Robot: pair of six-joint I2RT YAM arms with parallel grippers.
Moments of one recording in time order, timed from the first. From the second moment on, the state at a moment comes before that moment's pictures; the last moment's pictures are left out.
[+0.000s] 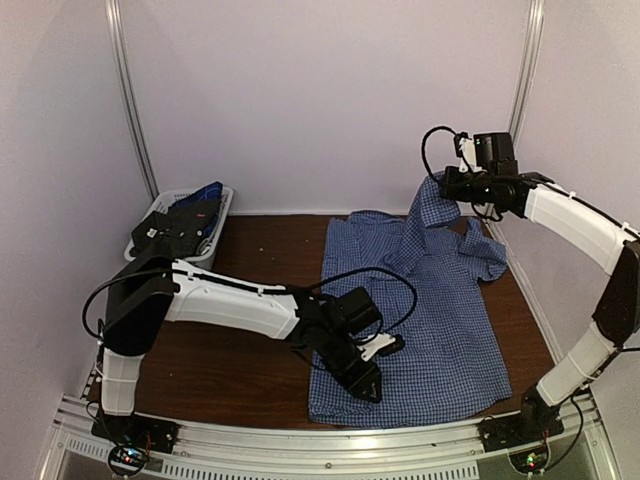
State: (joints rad) left arm -1.22 2.11 1.49 -0.46 0.50 -0.35; right arm 0.30 1.55 1.43 -0.32 0.05 0.28
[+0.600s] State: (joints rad) left arm -1.01 1.77 1.31 -0.32 0.51 -0.44; right arm 0.56 1.54 1.28 -0.32 -0.06 0.28
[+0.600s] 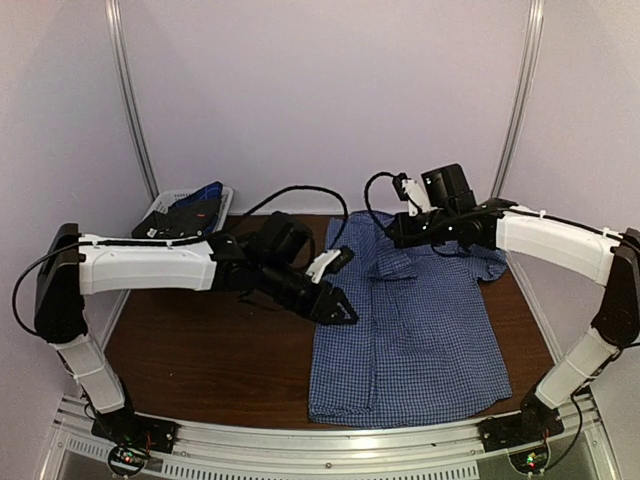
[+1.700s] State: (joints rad) left arm -0.85 1.74 1.11 -0.23 0.44 -0.52; right arm 0.91 1.58 1.15 -0.49 0.02 0.33
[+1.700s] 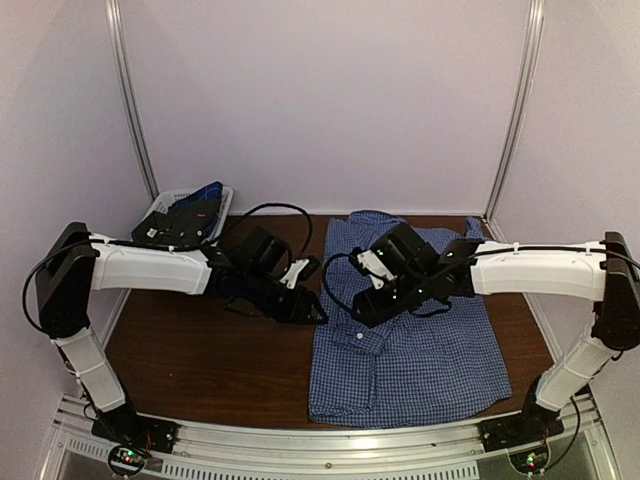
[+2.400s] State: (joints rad) left arm -0.87 1.96 1.22 -0.21 0.43 -0.54; right arm 0.88 1.47 0.76 -0.20 0.01 0.58
